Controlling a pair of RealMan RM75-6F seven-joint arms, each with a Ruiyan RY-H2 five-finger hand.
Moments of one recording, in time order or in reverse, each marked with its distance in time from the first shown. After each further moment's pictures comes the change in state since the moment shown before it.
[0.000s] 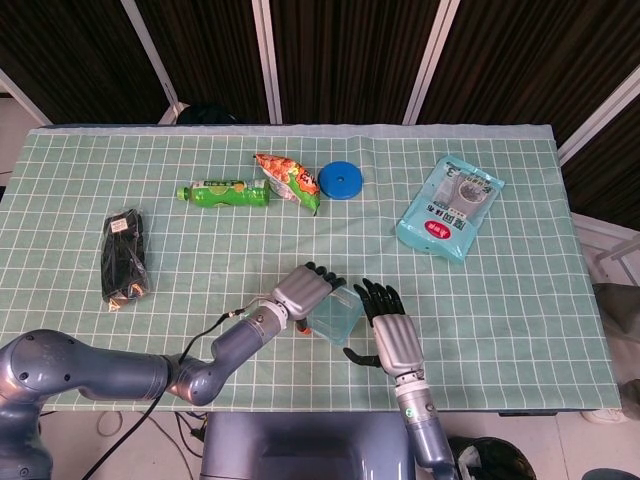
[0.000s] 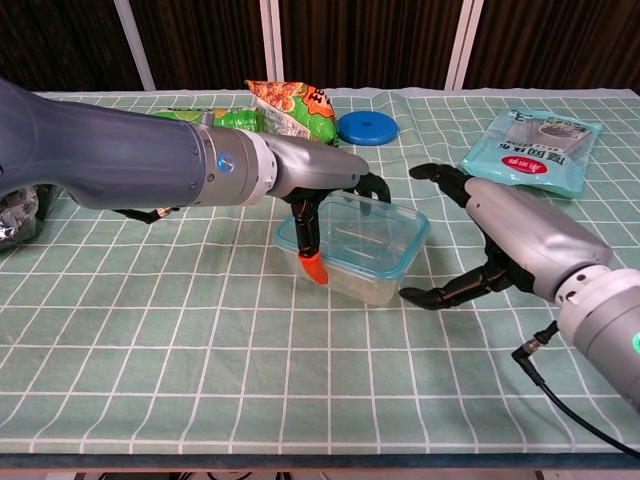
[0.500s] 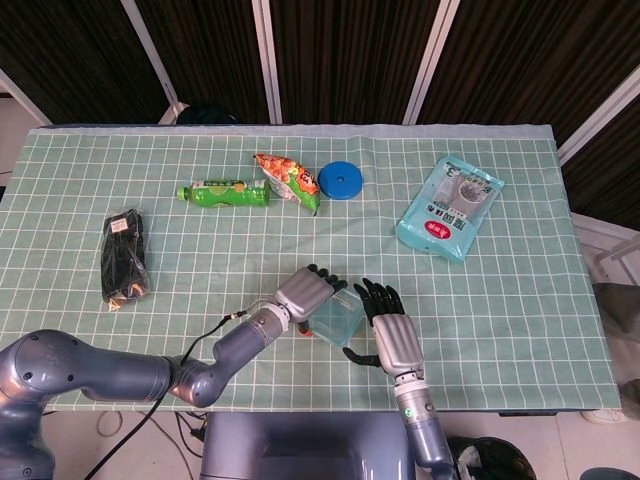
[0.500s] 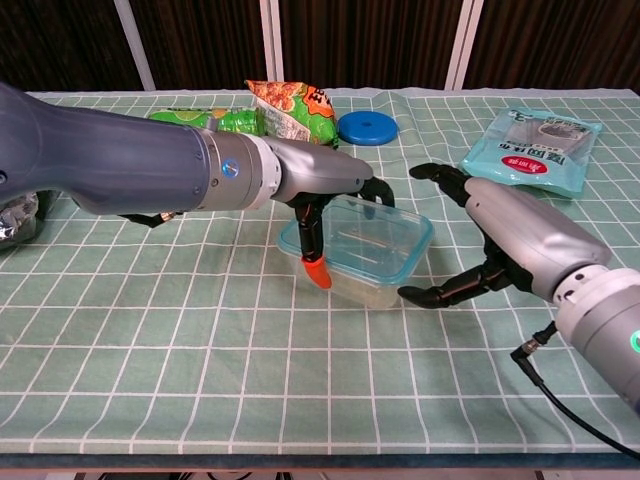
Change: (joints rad) left arm -0.007 -0.010 0.004 -0.001 0.000 0.004 0.004; right arm 0.006 -0.004 0.001 -0.003 0.013 0.007 0.007
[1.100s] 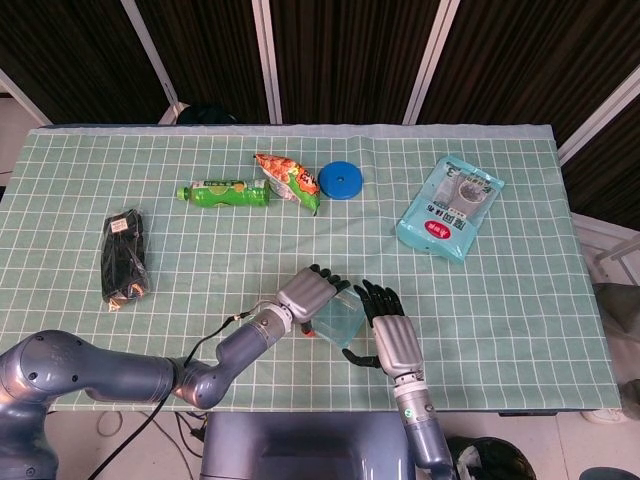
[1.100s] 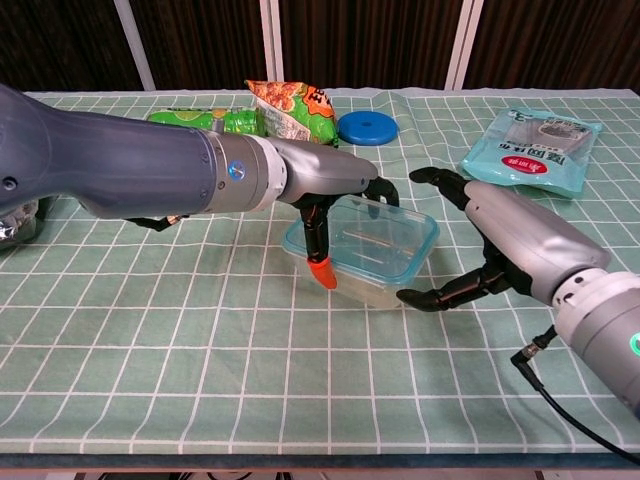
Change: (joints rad) left arm -0.005 -0.014 -0.002 0.005 -0.007 0.016 0.005; right arm 0.002 -0.003 -0.007 -0.007 0.017 0.004 0.006
